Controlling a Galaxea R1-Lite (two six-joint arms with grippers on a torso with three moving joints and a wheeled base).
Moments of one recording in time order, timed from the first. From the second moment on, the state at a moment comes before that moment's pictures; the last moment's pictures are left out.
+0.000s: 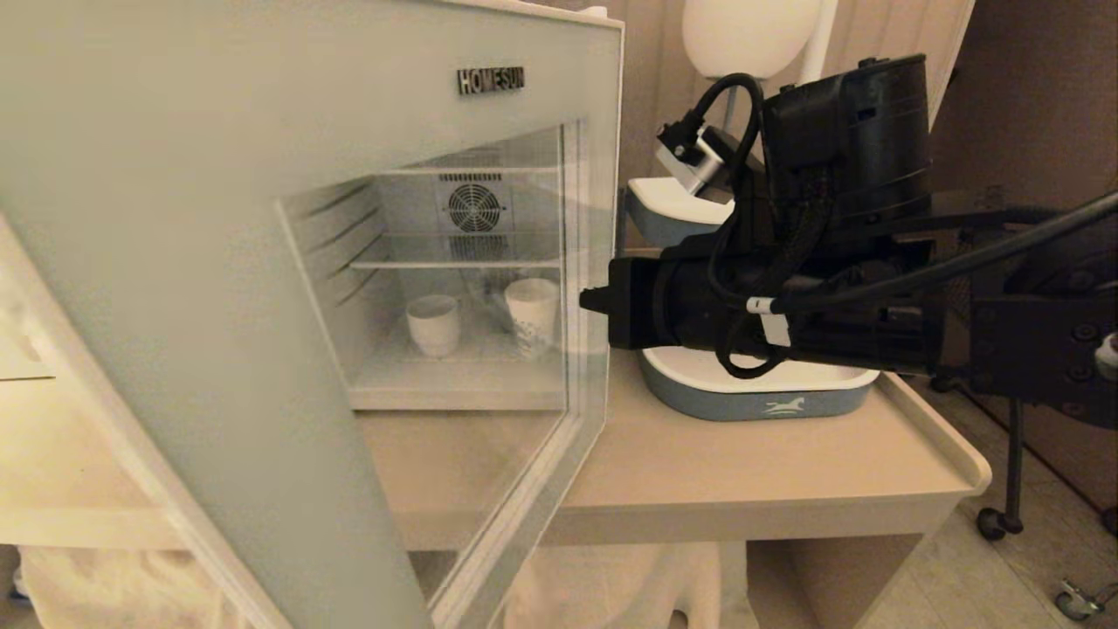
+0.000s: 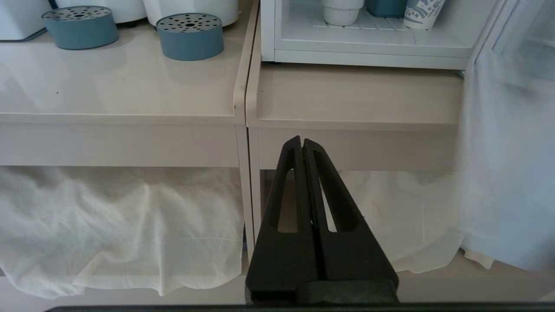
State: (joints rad) left arm 0.01 0.00 0.00 -0.01 0.00 -0.04; right arm 0.81 1.76 -1.39 -0.03 -0.05 0.33
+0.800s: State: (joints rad) left arm 0.01 0.00 0.00 -0.01 0.00 -0.04; right arm 0.86 2.10 -1.95 0.09 -0.23 0.18
